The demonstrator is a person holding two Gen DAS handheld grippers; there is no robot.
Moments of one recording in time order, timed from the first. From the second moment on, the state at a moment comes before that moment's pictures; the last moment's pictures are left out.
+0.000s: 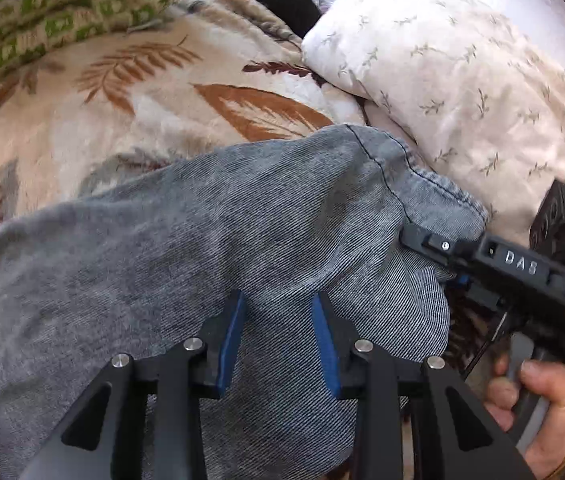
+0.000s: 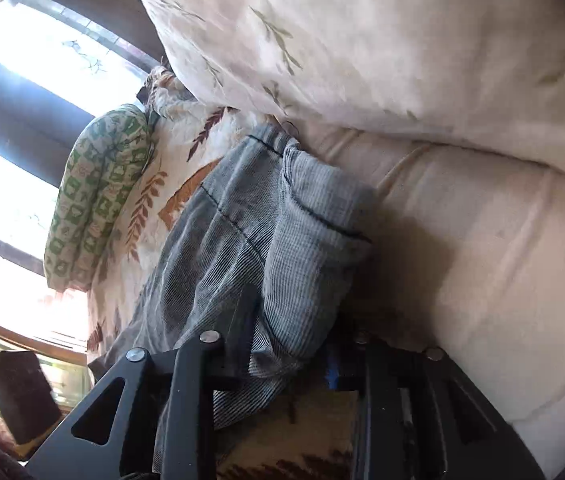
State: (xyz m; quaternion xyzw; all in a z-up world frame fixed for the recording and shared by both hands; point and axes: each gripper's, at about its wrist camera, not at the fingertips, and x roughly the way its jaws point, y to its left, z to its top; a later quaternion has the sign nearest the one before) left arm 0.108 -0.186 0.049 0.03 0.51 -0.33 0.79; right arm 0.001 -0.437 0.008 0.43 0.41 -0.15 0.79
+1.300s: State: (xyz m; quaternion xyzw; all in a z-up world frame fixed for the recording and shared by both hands) left arm 0.145 -0.016 0.099 -0.13 0.52 -0.28 0.80; right arm 0.027 -0.200 0.077 0.09 0.46 0.25 0.85
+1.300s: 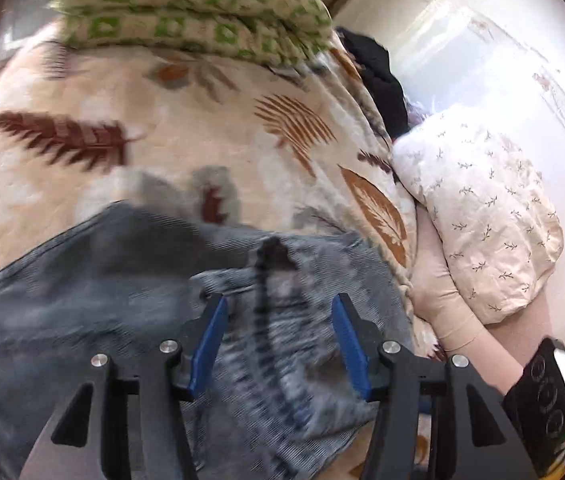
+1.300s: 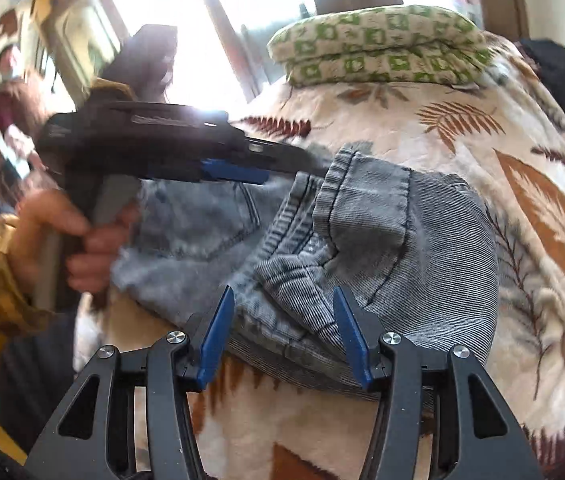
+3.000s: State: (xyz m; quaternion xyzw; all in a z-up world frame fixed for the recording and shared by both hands) left arm 0.093 -0.037 0.064 -0.11 0.54 -0.30 0.78; right arm 0.141 -0.291 0.040 0.10 0.56 0.17 0.80
